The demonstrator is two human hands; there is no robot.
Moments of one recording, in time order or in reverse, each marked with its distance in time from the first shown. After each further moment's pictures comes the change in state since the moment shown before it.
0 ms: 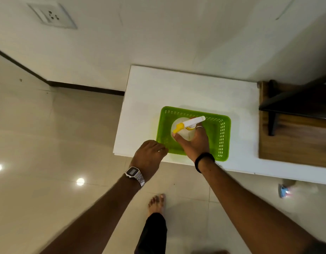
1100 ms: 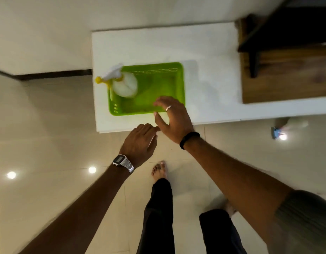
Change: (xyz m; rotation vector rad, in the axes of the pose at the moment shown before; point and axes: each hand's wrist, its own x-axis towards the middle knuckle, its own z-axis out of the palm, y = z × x) left_hand -0.034 0.046 0.006 -0.205 -0.024 0.053; right_hand -0.059 0.017 -0.015 -0.252 -0.047 -0.433
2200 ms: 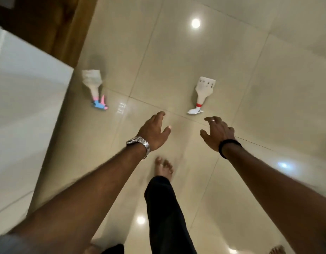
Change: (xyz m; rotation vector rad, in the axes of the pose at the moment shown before) left_hand 0.123 0.729 0.625 0.095 -1.046 0.367; right_hand -0.785 0.588 -0.333 0.026 0.098 1.595
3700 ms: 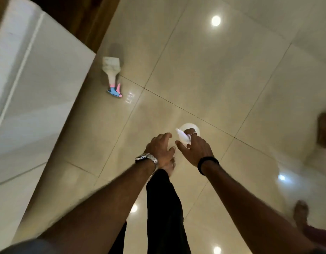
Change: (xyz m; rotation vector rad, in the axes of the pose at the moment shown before) left_hand -0.071 -0.018 0.027 -0.029 -0.107 -0.184; right_hand -0.071 -0.088 0.026 0.331 -0.091 -0.161
